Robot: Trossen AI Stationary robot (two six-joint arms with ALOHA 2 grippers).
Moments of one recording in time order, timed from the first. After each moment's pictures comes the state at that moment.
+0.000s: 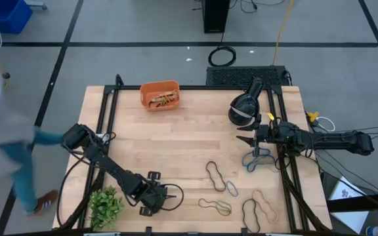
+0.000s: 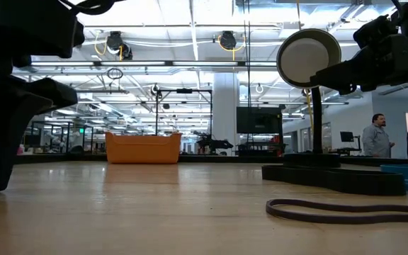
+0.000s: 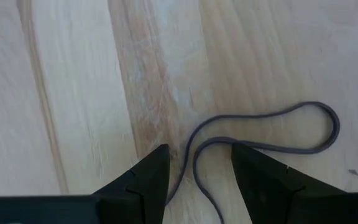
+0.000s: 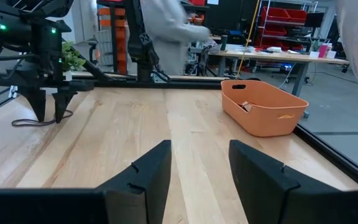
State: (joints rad) left arm -0.66 1.84 1.07 -0.56 -0.08 -0.48; right arm -0.11 0.34 0.02 0.27 0.03 -0.06
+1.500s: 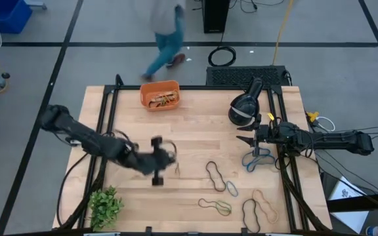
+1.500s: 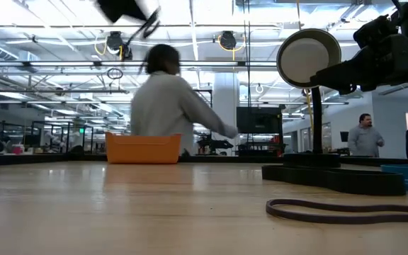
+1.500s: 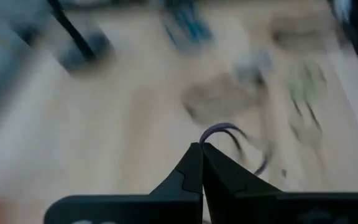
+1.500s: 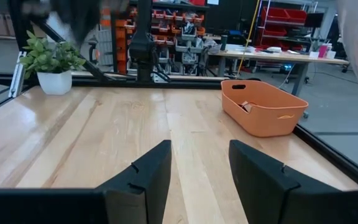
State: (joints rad) left arm -0.42 1.39 1.08 -0.41 -0.44 -0.21; right arm -0.11 0.34 0.02 0.27 0.03 -0.07
